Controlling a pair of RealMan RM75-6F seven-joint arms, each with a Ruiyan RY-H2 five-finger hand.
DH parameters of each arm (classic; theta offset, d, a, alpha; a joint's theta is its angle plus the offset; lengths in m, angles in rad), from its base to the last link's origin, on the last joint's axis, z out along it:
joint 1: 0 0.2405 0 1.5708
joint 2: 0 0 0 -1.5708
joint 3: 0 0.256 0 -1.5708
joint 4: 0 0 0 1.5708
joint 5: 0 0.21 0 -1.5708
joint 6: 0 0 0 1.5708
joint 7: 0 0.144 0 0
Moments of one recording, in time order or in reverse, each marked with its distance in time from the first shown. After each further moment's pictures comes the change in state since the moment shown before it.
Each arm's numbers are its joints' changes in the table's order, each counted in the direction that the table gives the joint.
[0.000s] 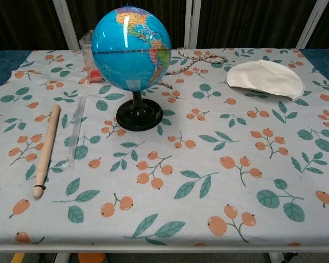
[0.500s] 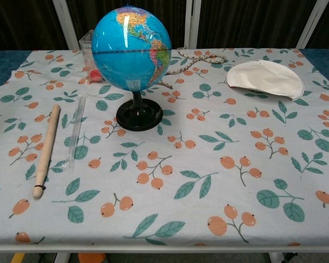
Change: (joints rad) left arm -0.029 -0.003 -0.007 -0.030 0.031 -0.013 0.026; right arm -0.003 -0.003 -0.002 0.002 0.004 0.000 0.005
